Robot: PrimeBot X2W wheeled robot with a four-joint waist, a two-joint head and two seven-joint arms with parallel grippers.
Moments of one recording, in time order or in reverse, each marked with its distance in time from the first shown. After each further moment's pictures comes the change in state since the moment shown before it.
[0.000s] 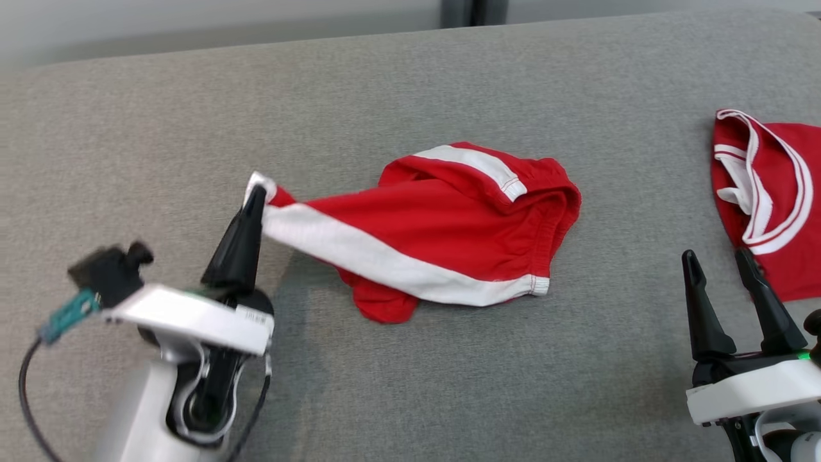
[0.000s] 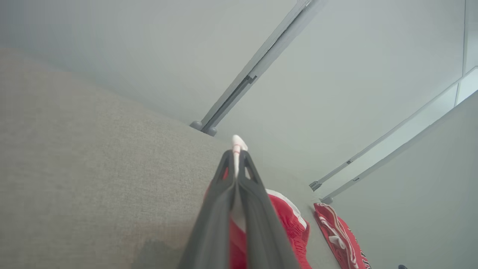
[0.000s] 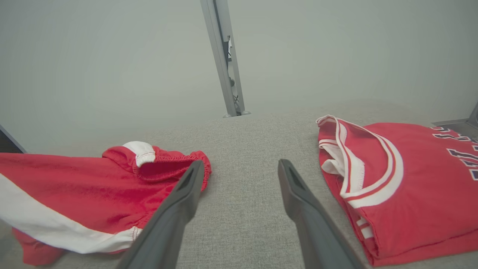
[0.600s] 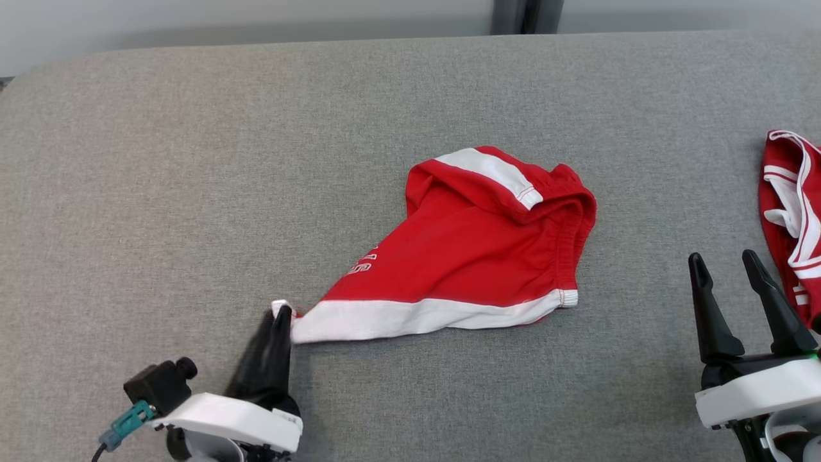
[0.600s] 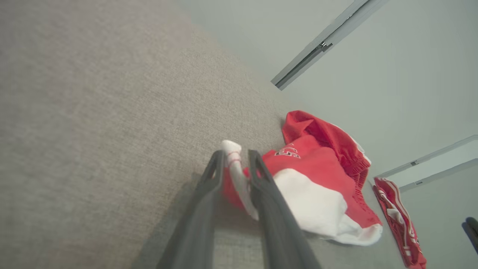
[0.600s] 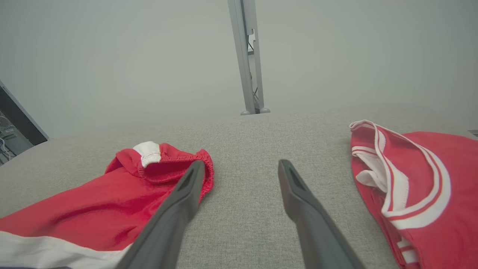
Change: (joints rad) left arm 0.239 -0.061 -0.051 0.116 0.041 0.018 -0.157; right arm 0.014 -0.018 -0.012 -0.028 -0.007 0.000 0.046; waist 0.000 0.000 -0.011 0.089
